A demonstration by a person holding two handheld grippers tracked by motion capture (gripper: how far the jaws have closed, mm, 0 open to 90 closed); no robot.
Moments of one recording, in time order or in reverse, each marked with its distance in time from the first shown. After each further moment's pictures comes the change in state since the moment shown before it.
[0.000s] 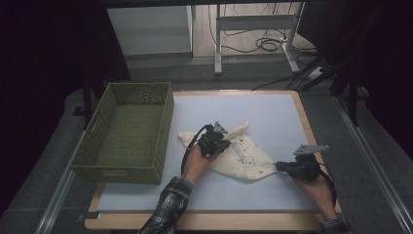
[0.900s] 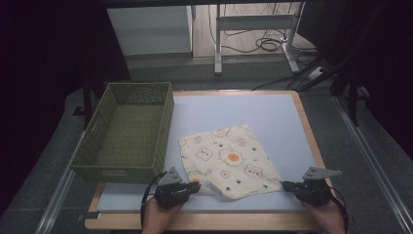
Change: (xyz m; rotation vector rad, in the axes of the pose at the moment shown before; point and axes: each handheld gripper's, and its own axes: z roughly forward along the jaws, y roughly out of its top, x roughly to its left) left arm -0.053 -0.154 -0.115 -0.145 -0.108 -0.159; right arm 0.037 -0.049 -0.032 -0.019 -0.006 -0.038
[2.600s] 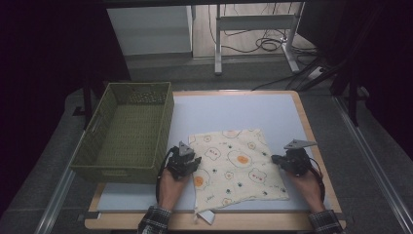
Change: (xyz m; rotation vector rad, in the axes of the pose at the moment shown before) left arm 0.066 0.054 0.077 0.073 0.362 -0.030; right arm -0.039 0.062 0.061 0.019 -0.132 0.034
